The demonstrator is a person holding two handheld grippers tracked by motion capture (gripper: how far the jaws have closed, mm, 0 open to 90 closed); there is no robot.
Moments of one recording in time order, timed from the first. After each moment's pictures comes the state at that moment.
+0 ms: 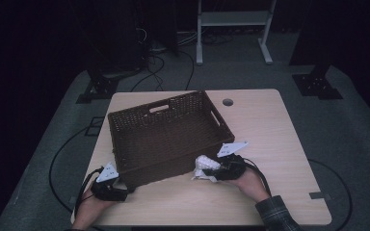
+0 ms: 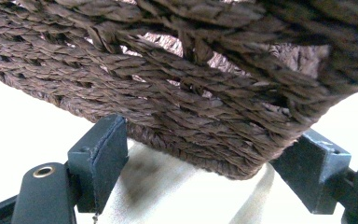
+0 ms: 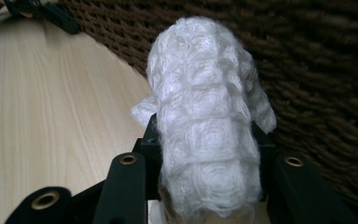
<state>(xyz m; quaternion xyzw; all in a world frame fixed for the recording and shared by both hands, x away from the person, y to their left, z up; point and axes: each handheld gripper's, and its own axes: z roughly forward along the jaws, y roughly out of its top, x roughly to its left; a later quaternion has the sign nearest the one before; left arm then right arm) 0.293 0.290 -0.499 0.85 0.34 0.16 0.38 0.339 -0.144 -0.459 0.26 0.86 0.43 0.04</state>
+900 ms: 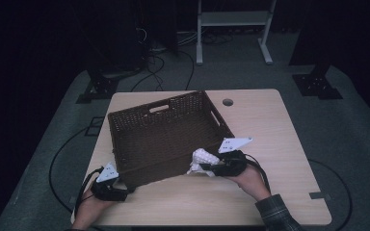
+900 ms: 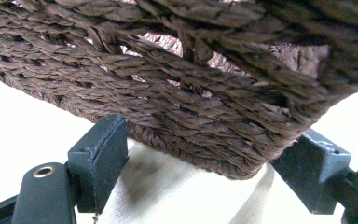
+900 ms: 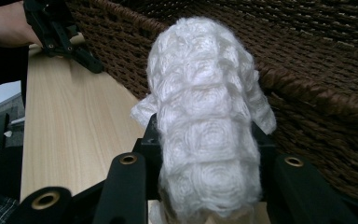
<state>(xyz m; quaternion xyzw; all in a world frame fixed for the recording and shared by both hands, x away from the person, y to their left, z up) 0.293 0.290 -0.499 0.85 0.34 0.16 0.38 0.332 -0.140 -0.427 0.24 0.85 0.48 0.06</state>
